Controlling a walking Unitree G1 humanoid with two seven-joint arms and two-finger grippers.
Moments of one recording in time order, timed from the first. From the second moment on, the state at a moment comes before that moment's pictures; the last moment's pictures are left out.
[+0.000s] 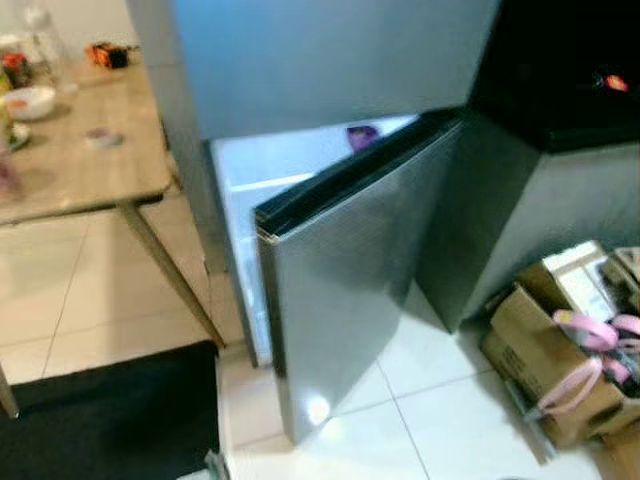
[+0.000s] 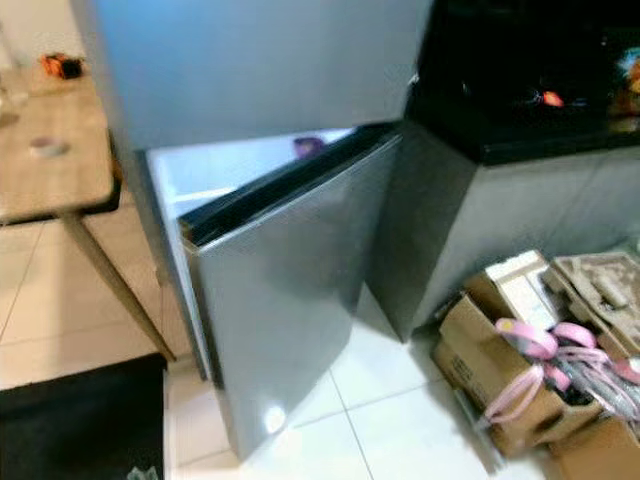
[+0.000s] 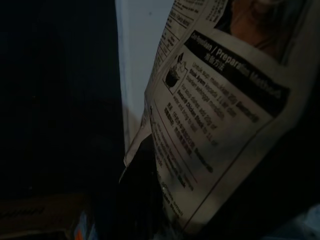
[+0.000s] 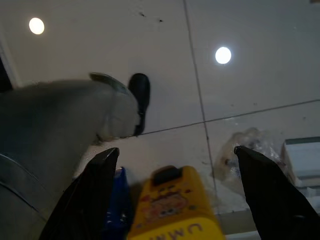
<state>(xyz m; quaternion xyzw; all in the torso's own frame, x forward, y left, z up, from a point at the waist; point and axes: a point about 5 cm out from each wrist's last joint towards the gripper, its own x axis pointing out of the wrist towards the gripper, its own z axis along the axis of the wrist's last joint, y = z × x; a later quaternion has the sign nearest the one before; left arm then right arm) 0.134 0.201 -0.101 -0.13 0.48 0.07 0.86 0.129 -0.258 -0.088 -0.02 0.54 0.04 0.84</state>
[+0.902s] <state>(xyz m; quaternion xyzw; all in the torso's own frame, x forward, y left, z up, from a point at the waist) 0.220 0.313 -0.016 -0.15 0.21 0.33 0.91 0.127 -0.248 -0.091 0.00 0.53 0.04 0.85</state>
